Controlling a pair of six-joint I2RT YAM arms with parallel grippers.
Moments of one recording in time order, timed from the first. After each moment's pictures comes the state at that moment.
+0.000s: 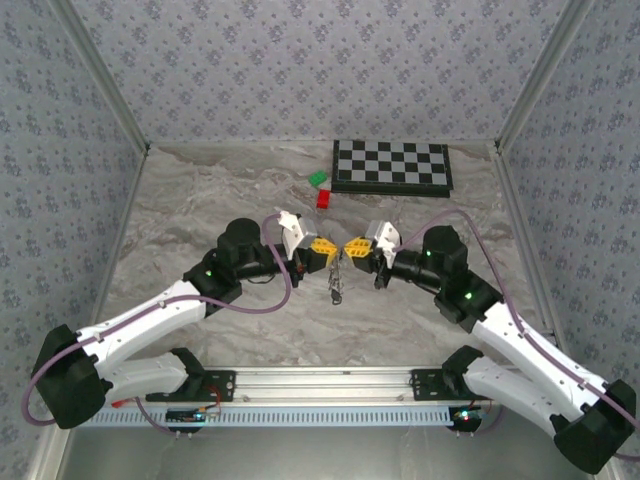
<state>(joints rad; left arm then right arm) -0.83 1.10 0.76 0.19 0.49 -0.07 0.64 0.81 0.66 0.00 -0.49 -0.21</state>
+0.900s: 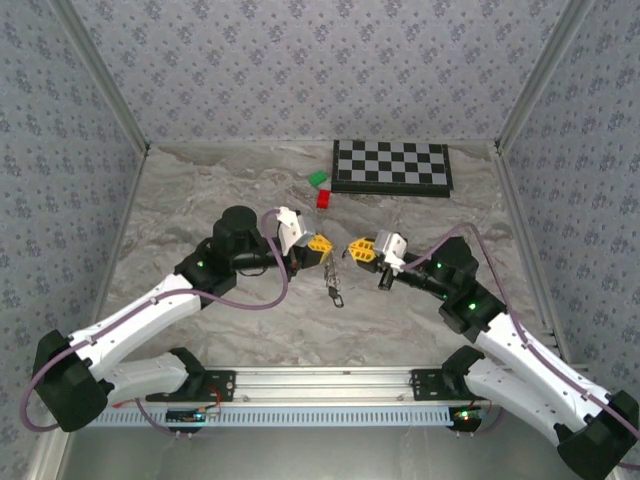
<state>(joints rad) -0.77 1.10 0.86 0.00 0.57 0.09 0.64 0.75 0.60 0.10 -0.48 -0.34</state>
